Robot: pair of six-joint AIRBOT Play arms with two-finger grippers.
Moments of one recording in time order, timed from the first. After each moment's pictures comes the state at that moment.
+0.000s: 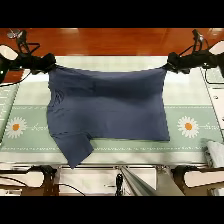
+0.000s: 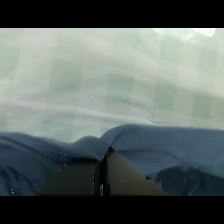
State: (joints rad) left arm 0.10 -1.57 1.44 1.10 -0.90 -1.54; right arm -0.12 -1.63 1.54 -0.97 1.07 1.48
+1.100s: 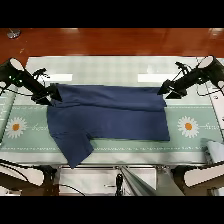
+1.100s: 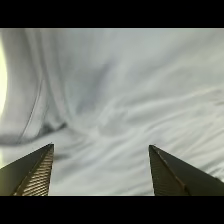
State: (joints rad) left arm 0.19 -1.73 1.41 1.23 -1.51 -1.45; right arm -0.17 -1.71 1.43 -1.10 1.40 1.43
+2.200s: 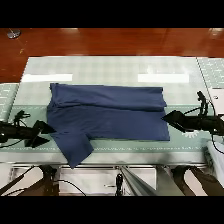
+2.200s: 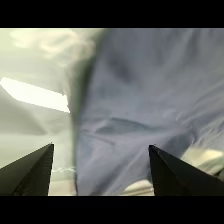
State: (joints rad) left arm 0.61 -1.13 0.49 1.01 -1.33 -1.32; right arm -0.33 -0.85 0.49 -0.85 1.14 1.33
